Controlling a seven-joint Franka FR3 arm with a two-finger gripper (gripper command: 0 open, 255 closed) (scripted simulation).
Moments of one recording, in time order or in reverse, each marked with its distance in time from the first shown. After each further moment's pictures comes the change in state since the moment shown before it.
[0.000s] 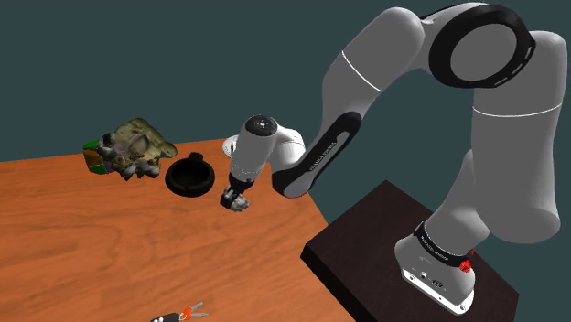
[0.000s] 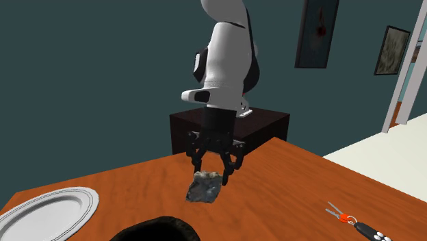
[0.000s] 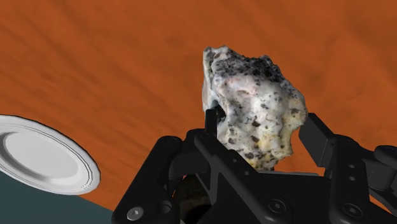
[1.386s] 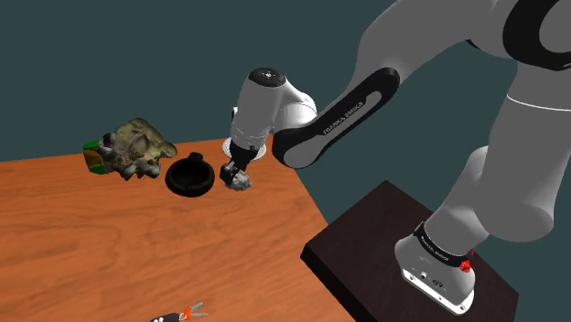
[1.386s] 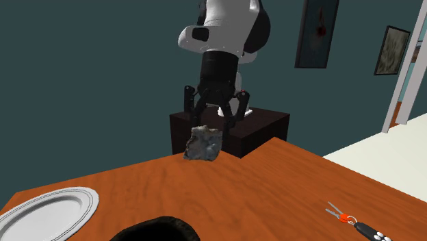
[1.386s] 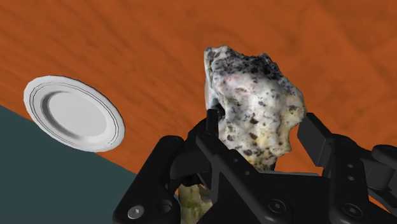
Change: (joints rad) arm -0.112 -0.249 0.148 -0.047 0.180 -0.202 -0.169
